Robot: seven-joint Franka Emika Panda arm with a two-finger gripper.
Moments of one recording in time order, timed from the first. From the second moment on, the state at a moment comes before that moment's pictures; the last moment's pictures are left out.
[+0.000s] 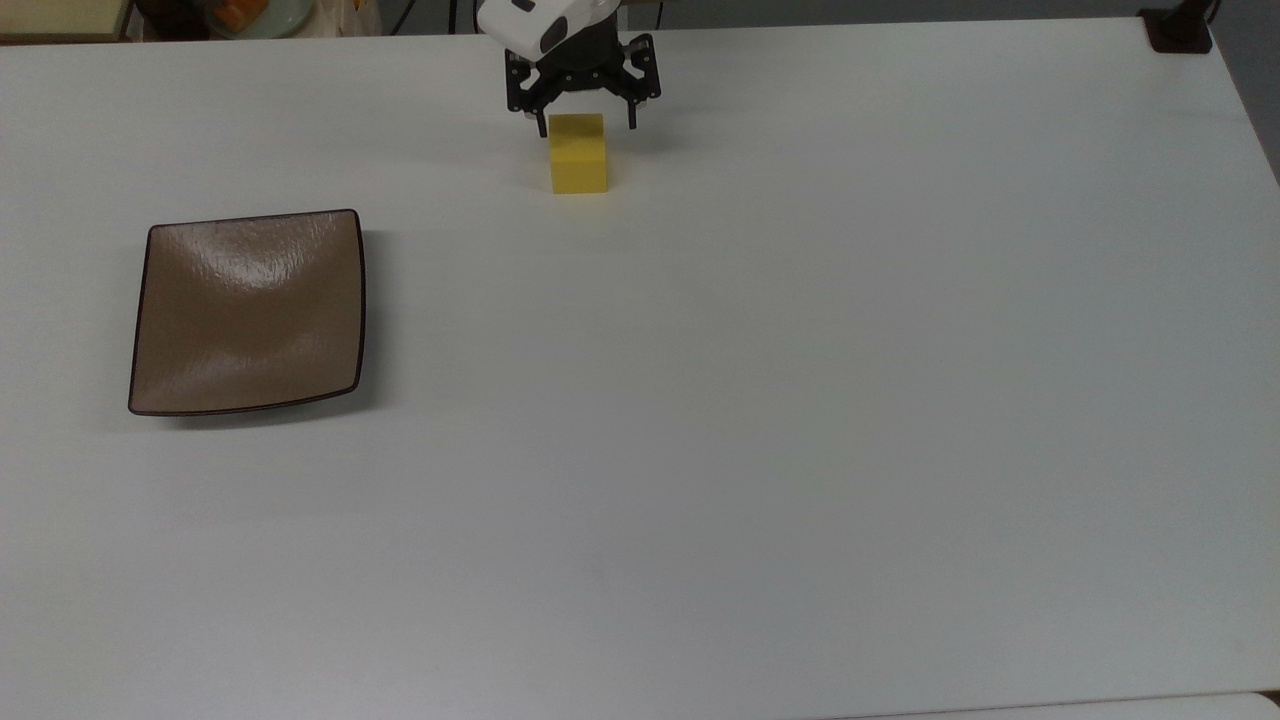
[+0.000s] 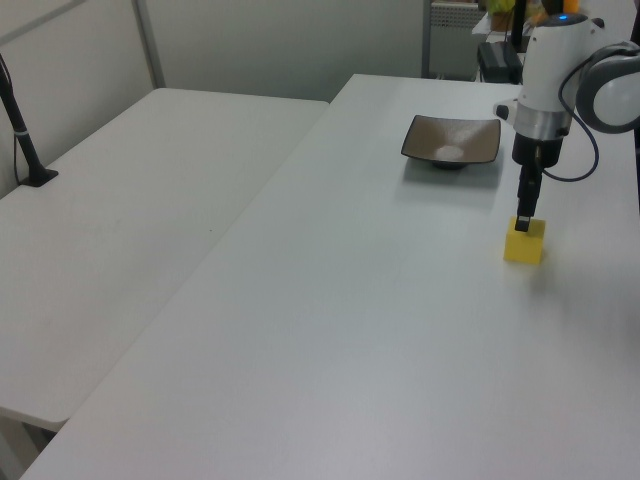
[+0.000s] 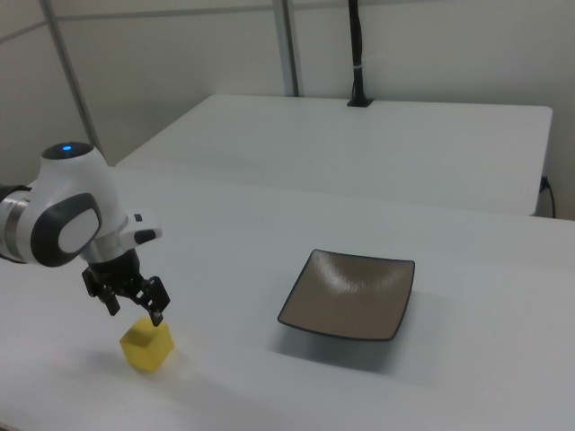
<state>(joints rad) 0.25 -0.22 -0.08 -2.49 0.02 2.33 -0.02</state>
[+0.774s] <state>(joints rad) 0.24 -0.22 -0.08 -2.54 -0.05 2.37 -0.02</state>
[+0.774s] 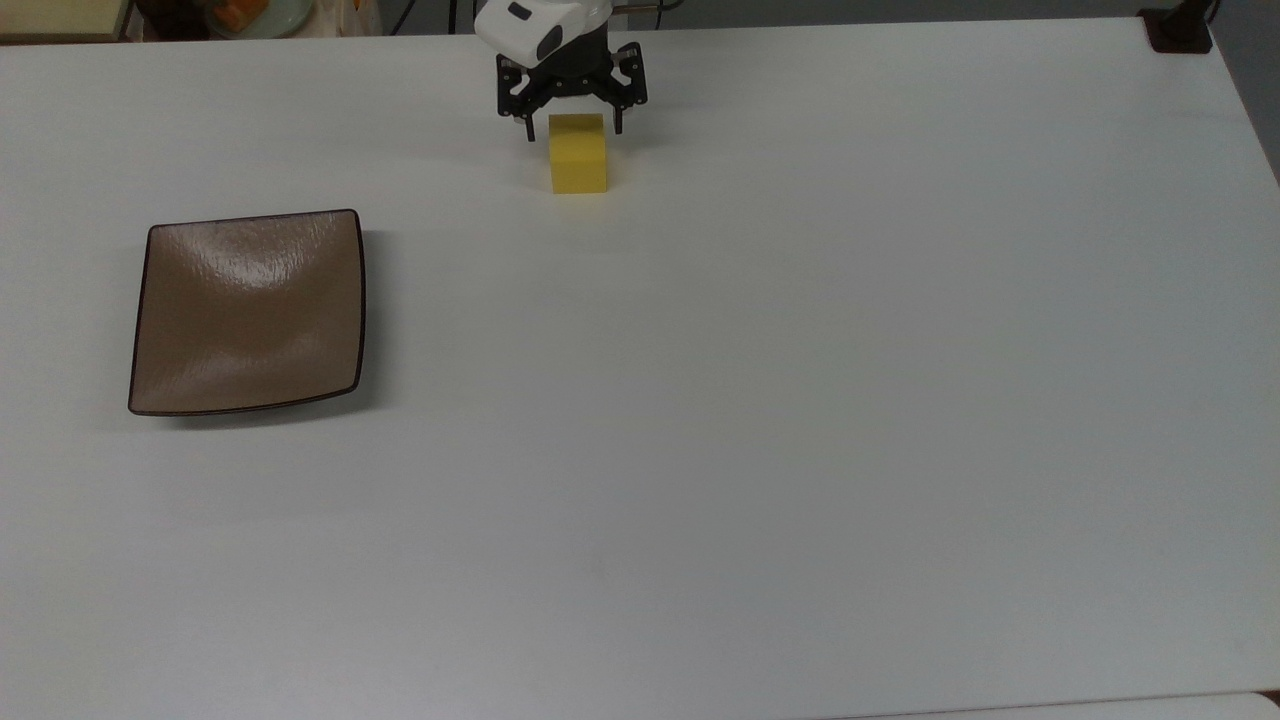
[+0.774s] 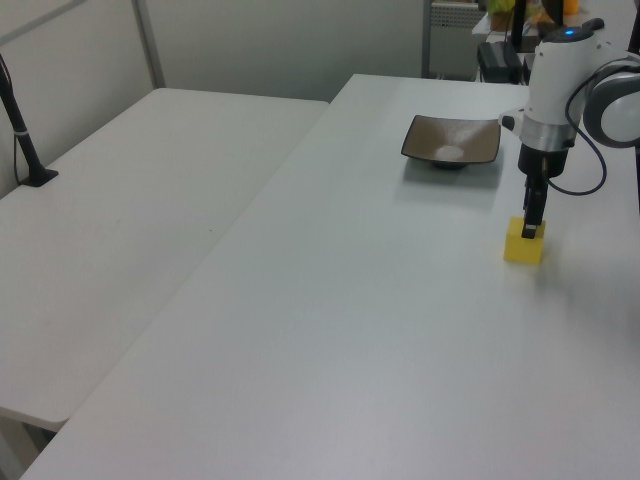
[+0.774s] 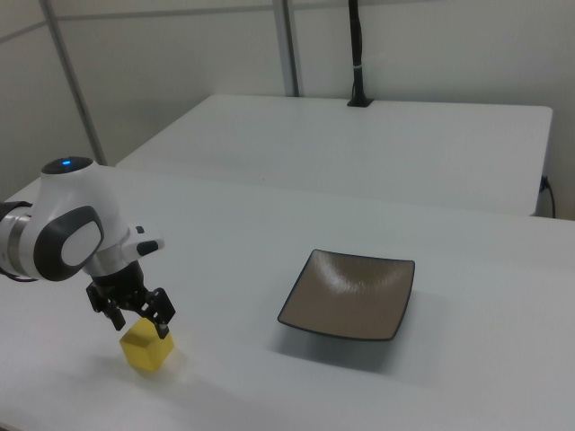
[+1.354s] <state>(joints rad) 0.24 -0.17 -0.08 -2.55 -0.08 2.39 -0.01</state>
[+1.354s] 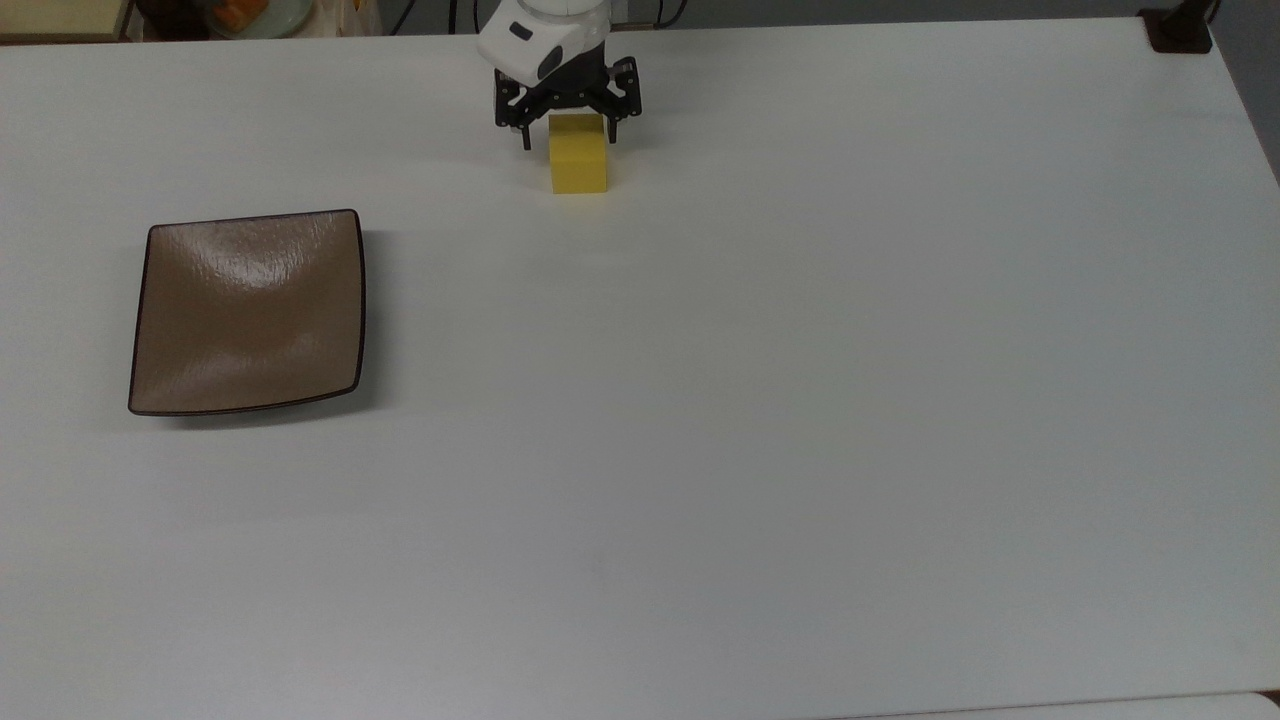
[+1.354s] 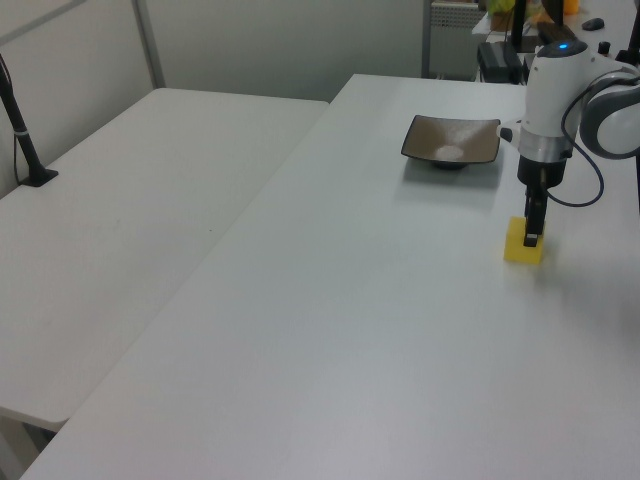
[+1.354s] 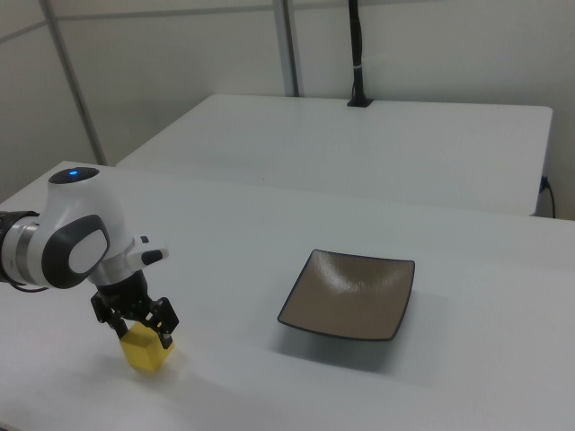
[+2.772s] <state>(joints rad) 0.24 -0.14 -0.08 -2.47 -0.09 2.35 -0.01</state>
